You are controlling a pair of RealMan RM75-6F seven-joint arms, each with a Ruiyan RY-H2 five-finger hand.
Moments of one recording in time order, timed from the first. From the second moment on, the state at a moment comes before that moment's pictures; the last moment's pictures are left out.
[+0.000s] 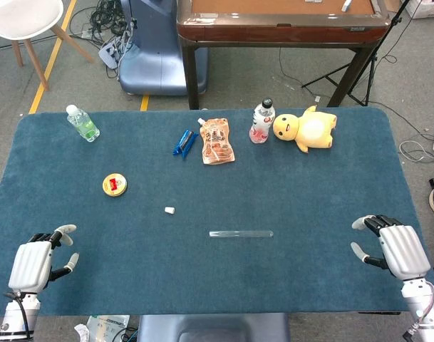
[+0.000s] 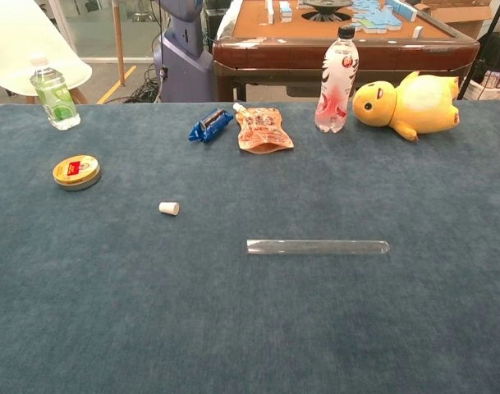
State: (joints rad) left arm -0.10 -1.22 -0.06 -1.87 1.44 1.50 0.26; right arm 0.12 -1.03 0.04 -1.74 -1.56 1.43 0.02
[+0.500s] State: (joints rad) left arm -0.12 -1.20 -0.08 -1.85 1.44 1.49 0.23; right arm 0.12 -1.02 0.05 -1.75 -1.56 1.45 0.02
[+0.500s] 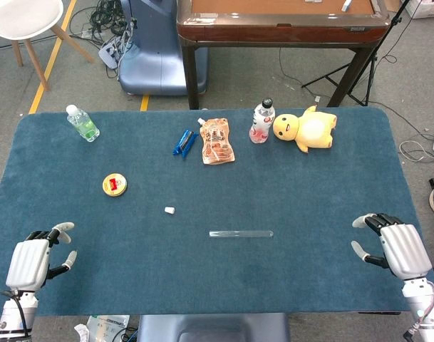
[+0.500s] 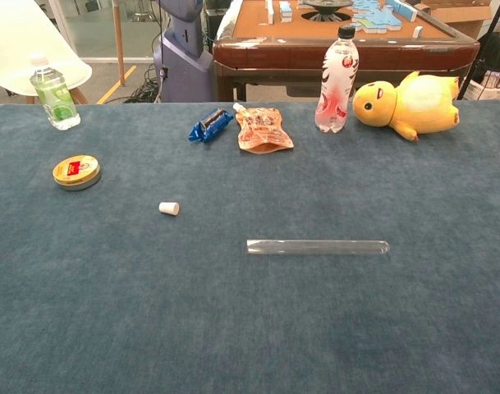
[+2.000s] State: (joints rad) left arm -0.79 -1.35 -0.17 -1.57 1.16 0.65 0.19; right arm 0.13 -1.01 0.13 -1.81 -1.41 1.46 -0.10
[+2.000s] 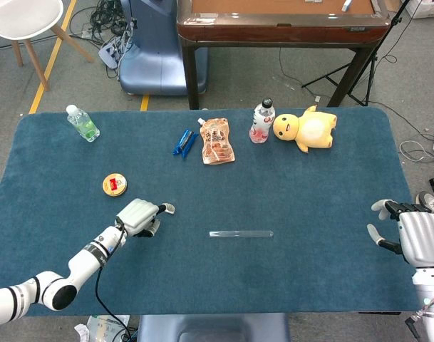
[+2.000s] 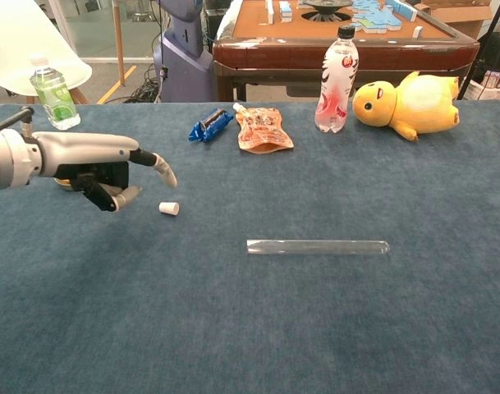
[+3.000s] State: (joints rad) left arm -0.90 -1.49 -0.10 -1.41 0.99 0.63 0.25; right arm 0.12 -1.00 0.13 -1.80 -1.39 1.46 -0.10
